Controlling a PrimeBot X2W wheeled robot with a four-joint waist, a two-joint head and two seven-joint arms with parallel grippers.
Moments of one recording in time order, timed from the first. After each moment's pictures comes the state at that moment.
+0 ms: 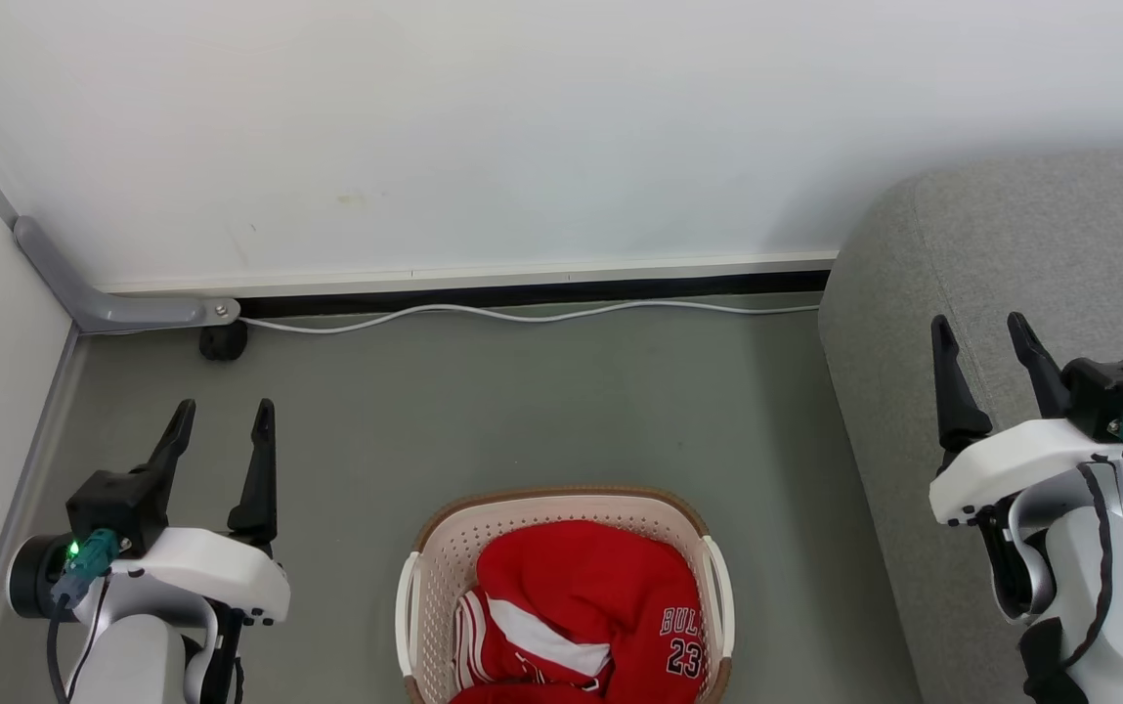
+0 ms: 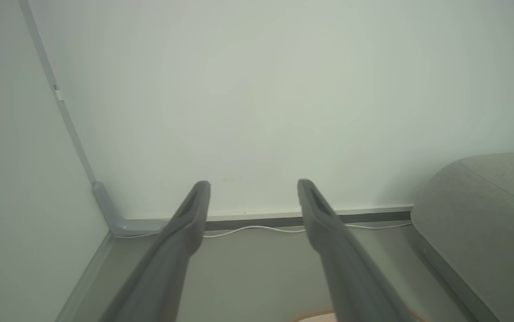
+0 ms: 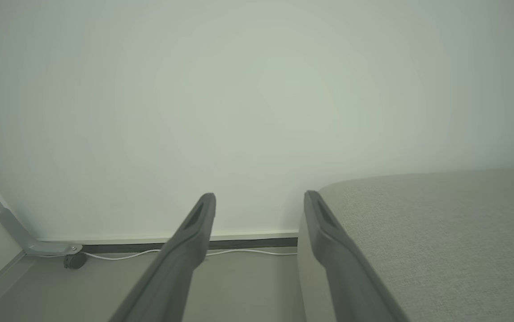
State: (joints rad) left arm -0.26 0.10 0.06 0.47 -0.13 -0.13 -0.25; right arm -0.46 -0.11 0.03 0.63 0.20 0.13 -0.24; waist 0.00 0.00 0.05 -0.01
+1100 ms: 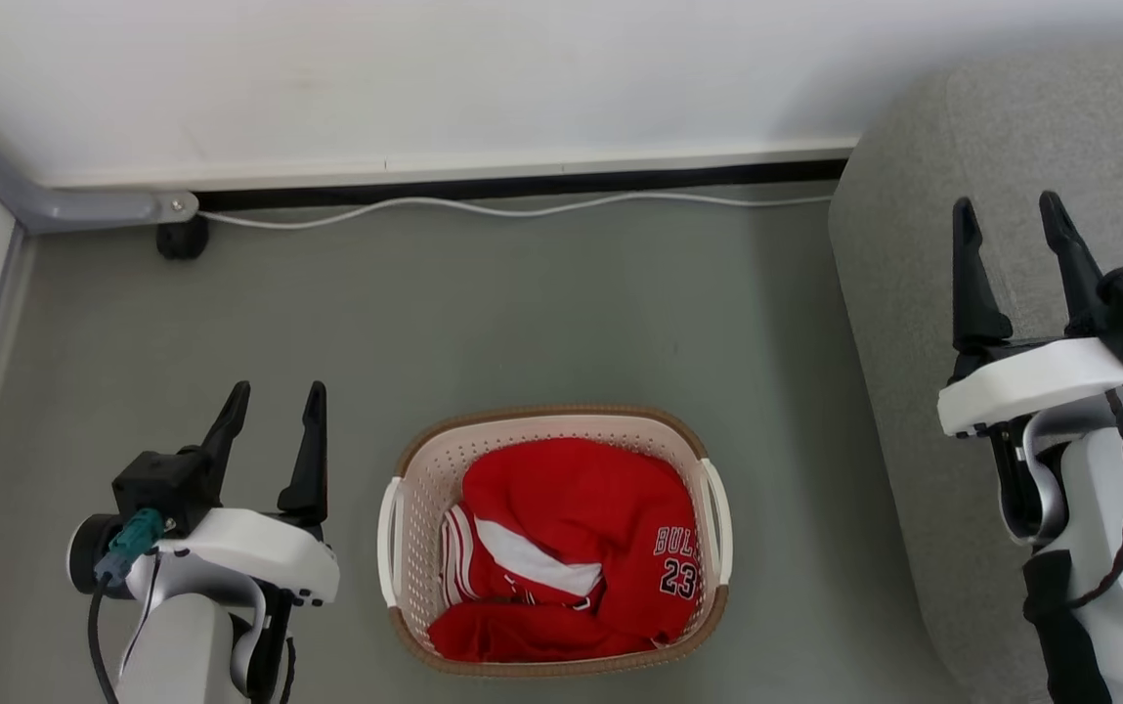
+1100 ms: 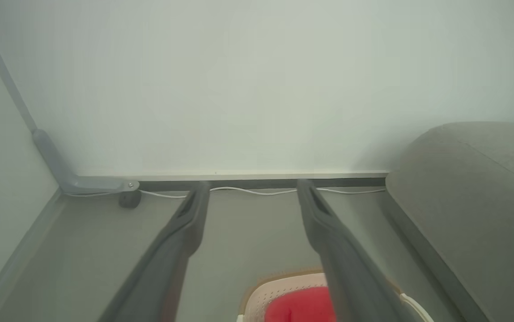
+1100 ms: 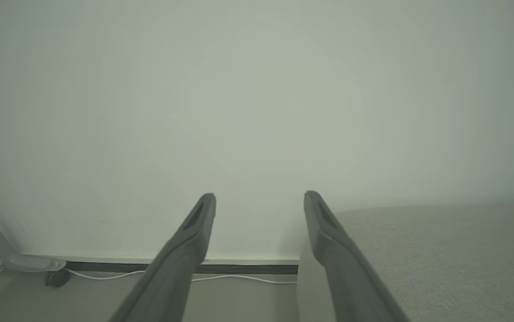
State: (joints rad) left arm -0.28 0.06 0.01 0.49 -0.16 -0.13 -0.25; right arm -0.52 -0.09 -0.02 0.48 0.13 0.13 -0.25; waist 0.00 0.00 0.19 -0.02
